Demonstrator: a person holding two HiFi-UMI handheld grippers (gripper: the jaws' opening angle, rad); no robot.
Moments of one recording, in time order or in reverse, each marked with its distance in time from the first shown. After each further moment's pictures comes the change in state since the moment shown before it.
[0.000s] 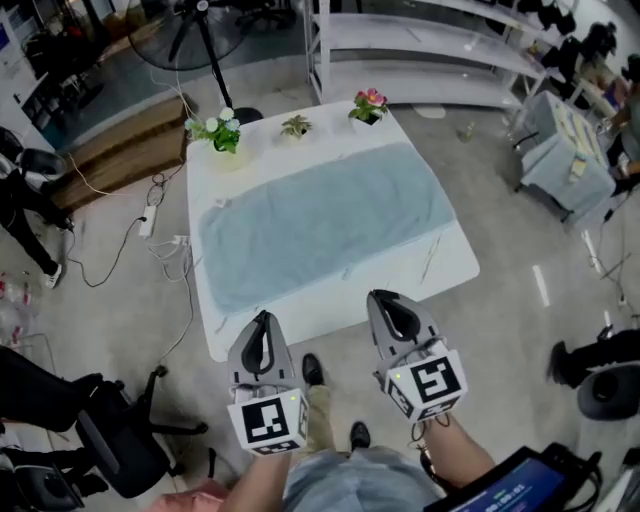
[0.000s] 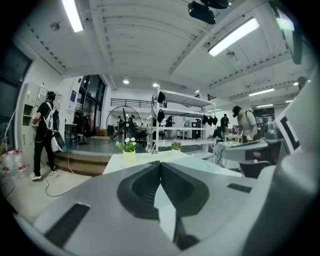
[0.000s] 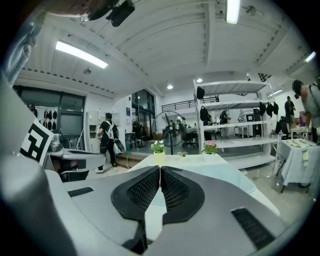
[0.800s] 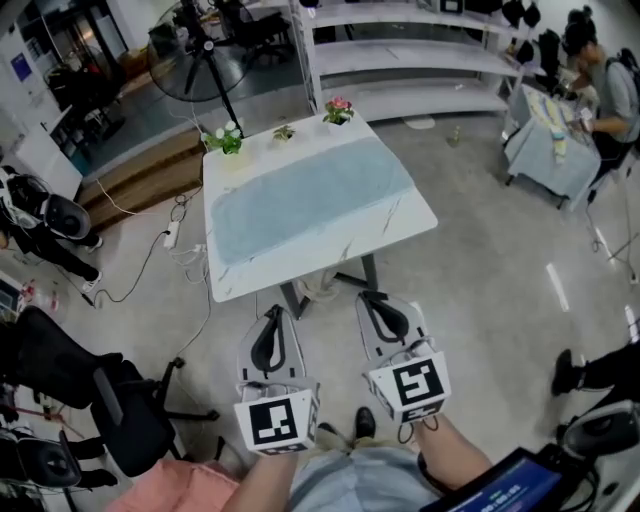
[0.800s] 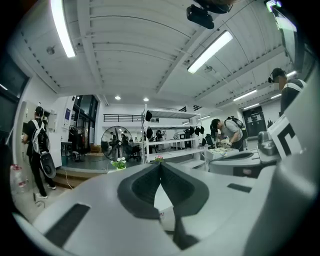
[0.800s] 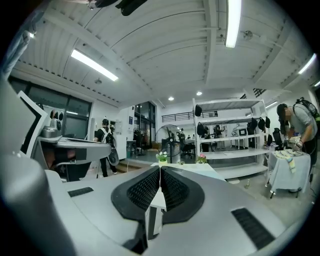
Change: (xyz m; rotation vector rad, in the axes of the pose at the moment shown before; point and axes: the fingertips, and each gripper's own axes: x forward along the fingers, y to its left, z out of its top) left arm -0.207 -0.128 0.057 0.094 -0.148 -0.061; right arm -0.219 0.060 0.023 -0.041 -0.120 -0.039
